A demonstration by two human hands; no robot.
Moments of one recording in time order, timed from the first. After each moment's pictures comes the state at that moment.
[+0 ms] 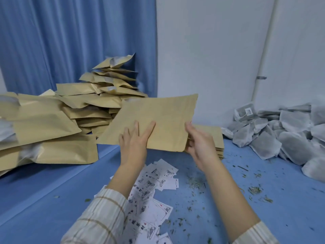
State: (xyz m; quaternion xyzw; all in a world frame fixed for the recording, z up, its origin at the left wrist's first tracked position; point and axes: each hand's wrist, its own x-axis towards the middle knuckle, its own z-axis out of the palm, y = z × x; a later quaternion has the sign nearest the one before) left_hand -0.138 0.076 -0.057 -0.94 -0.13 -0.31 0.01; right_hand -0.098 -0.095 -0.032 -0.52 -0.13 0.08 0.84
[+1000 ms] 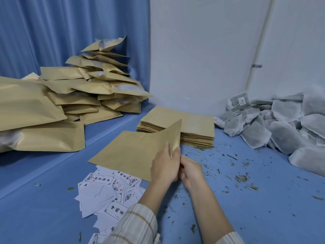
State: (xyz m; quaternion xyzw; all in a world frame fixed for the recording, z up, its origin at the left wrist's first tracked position) left_hand -0.126 -0.036 -0.117 -0.87 -0.16 -0.13 -0.44; right_hand -0.098 -0.110 -0.133 -0.49 0.06 0.14 0.86
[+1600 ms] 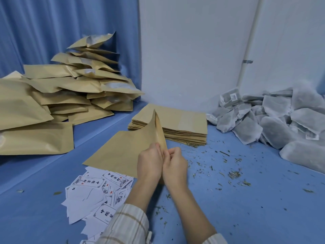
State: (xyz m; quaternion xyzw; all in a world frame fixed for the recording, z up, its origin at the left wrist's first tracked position) left_hand -0.121 -0.023 -0.117 -0.91 -0.14 -0.29 -0.28; right_hand -0.108 -0.090 -0.140 -0.82 -0.07 -0.16 0.54
